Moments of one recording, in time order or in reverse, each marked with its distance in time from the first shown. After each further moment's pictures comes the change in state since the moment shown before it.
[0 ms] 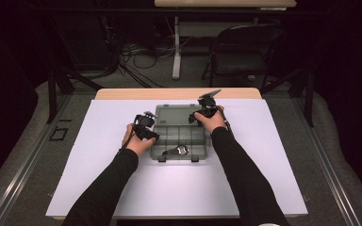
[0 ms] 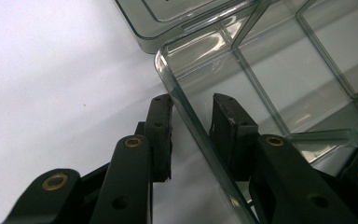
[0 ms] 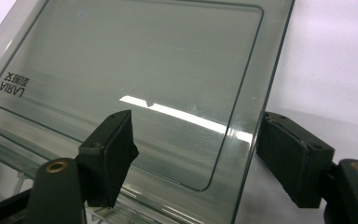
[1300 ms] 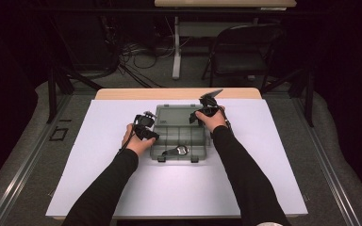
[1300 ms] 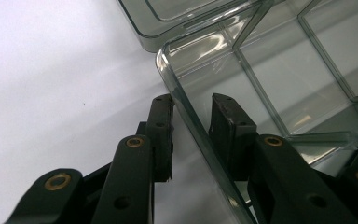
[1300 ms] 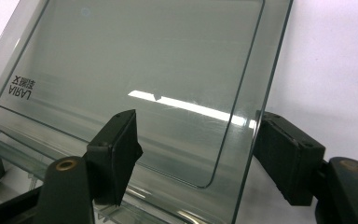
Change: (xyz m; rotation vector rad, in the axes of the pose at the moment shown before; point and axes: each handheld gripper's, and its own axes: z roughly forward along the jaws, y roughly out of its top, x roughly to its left) left arm 0.000 0.000 0.000 0.001 -0.003 -0.009; right arm -0.004 0.002 0.000 0.033 0.033 0.070
